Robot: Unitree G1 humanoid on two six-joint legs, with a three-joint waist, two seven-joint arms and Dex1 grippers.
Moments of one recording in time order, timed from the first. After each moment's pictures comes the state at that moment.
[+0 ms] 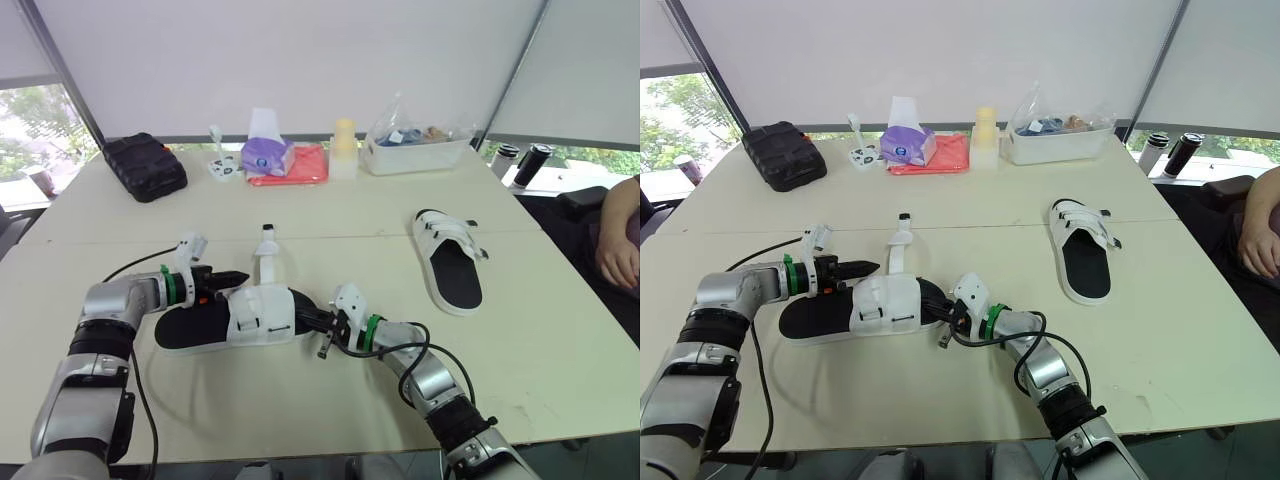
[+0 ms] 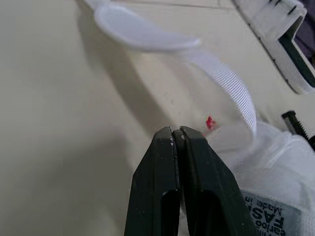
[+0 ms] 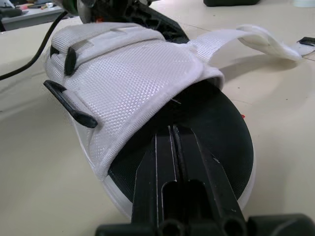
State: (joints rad) left arm -0.70 0.62 0.02 0.66 -0.45 0.72 -1.04; right arm -0.35 -0.18 0.33 0.28 0.13 0.02 0.76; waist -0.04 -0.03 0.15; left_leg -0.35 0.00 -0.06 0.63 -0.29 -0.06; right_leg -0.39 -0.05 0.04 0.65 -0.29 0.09
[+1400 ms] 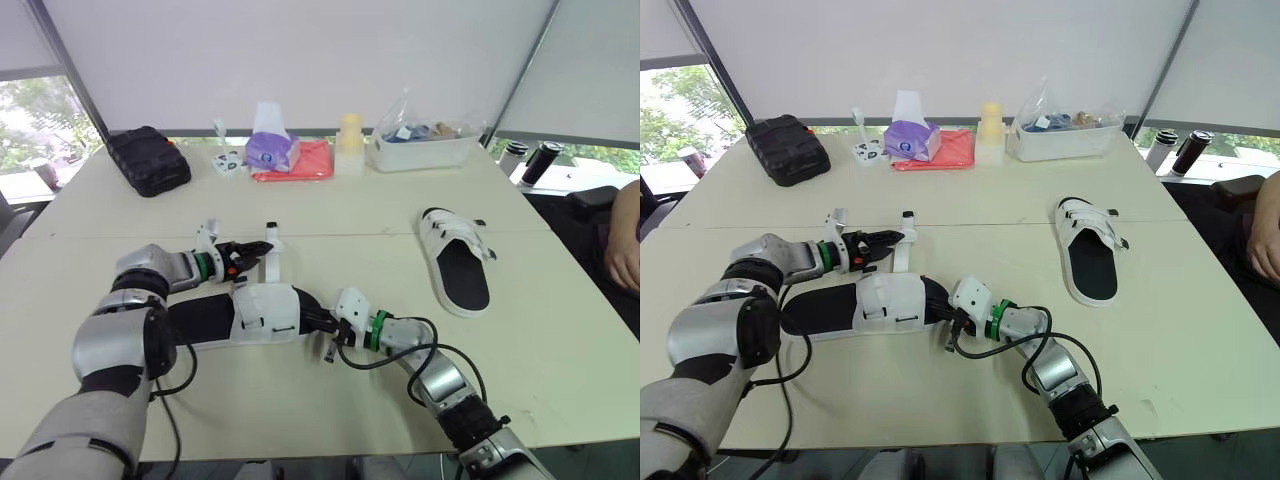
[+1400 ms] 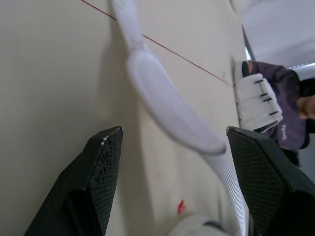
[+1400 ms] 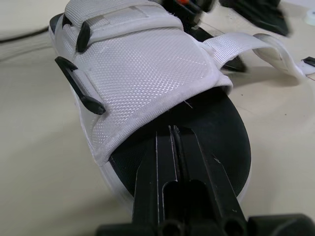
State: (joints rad) left arm -1.12 0.43 0.34 1.30 -0.42 0.84 -0.80; right arm -0.36 -0.24 0.36 0.21 0.03 -0.03 0.76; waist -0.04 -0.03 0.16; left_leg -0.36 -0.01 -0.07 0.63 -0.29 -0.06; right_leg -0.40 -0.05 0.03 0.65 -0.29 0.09
